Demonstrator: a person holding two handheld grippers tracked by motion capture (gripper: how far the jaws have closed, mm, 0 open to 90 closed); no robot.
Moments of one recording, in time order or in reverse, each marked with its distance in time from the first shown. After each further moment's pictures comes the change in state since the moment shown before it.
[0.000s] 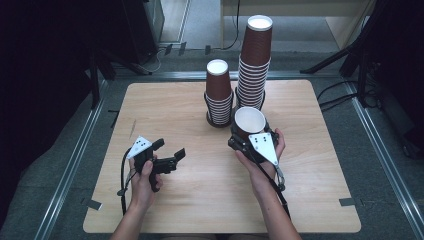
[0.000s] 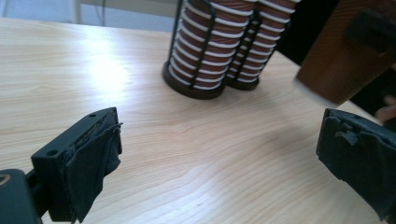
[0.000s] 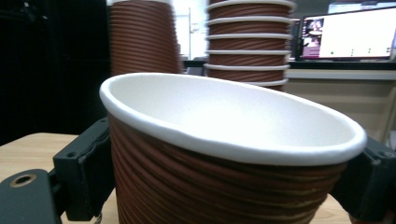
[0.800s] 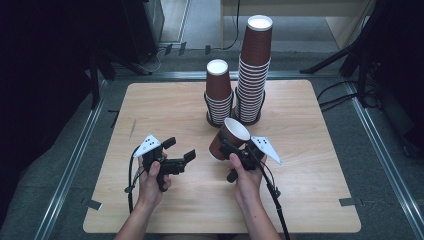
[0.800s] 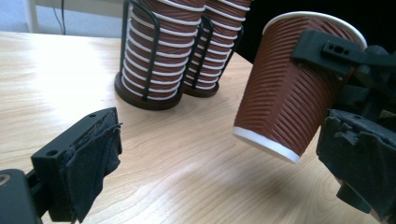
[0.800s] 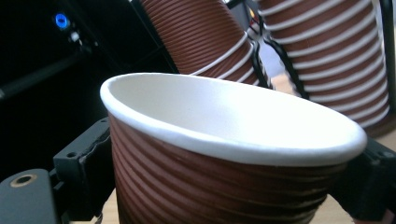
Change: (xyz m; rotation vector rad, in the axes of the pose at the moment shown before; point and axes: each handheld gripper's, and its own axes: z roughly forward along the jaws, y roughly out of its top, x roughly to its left) left arm -0.024 0.009 0.008 -0.009 -0.127 0.008; right arm 0.024 -0.002 -0.014 0.208 0.178 0.502
